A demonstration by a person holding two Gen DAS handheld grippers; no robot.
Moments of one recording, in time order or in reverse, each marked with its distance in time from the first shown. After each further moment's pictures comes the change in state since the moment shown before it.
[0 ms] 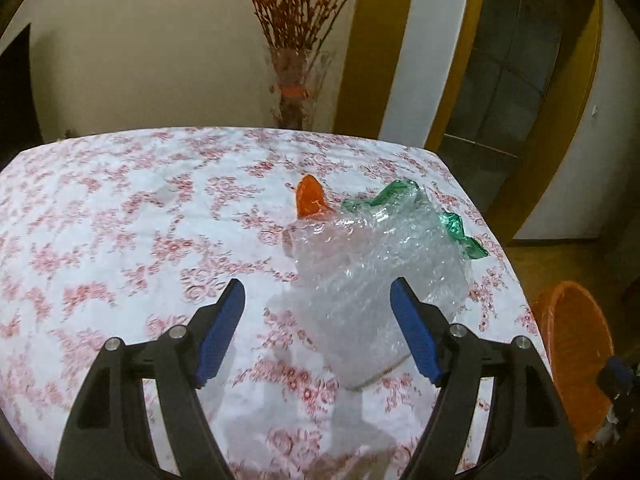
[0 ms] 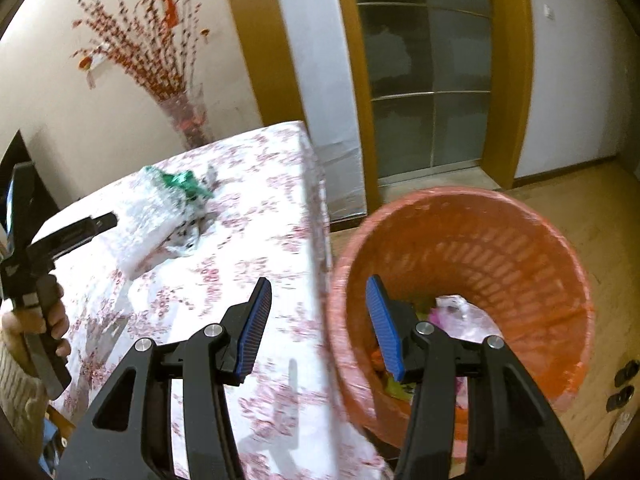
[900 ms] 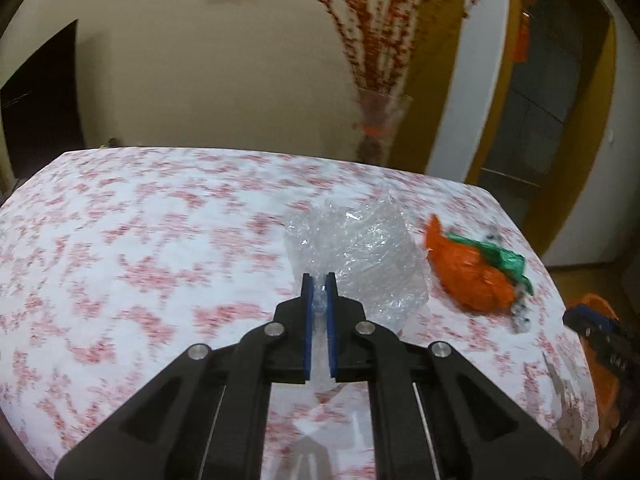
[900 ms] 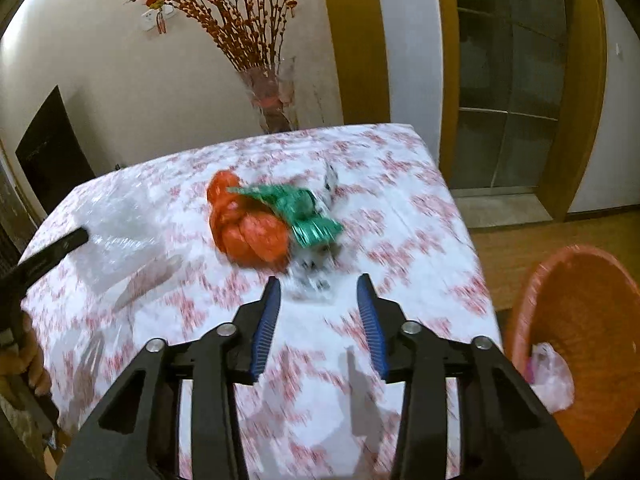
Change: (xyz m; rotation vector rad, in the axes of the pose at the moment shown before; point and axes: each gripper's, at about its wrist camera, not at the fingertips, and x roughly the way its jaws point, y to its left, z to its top) left arm -0.060 0.123 -0.004 -0.054 -0.117 0.097; right arm 0.071 0.129 0.039 -0.126 0.012 0.128
